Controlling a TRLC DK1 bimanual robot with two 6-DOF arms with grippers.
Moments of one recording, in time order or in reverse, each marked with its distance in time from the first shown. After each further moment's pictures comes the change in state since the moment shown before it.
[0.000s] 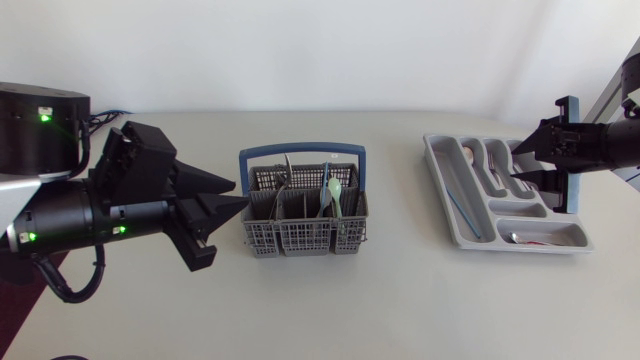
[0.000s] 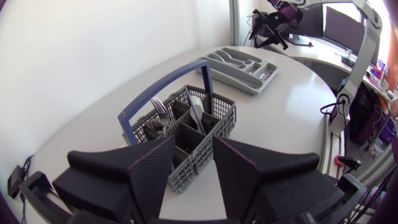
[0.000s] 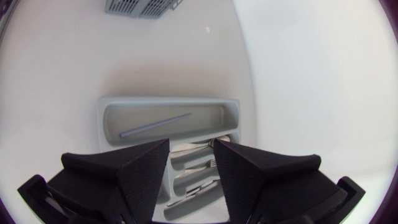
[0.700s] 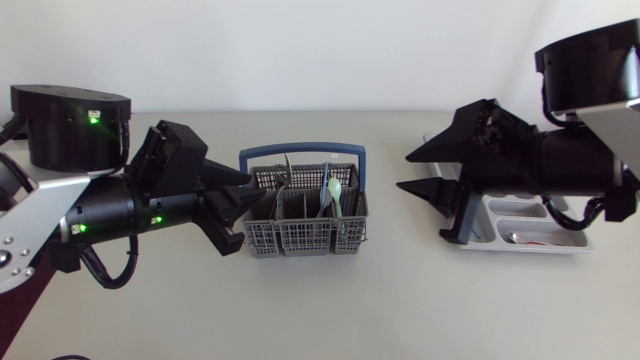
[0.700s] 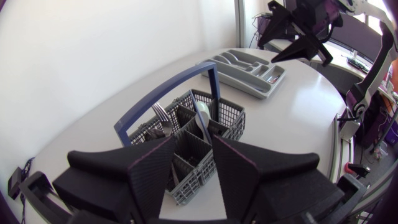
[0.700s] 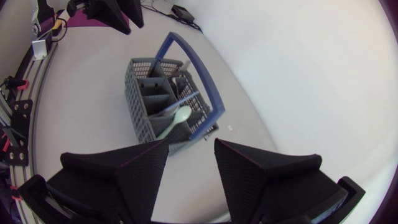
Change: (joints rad) left arm -0.031 0.114 -0.005 0.154 -0.061 -0.023; right arm 0.658 -0.315 -0.194 0.137 0.065 0.844
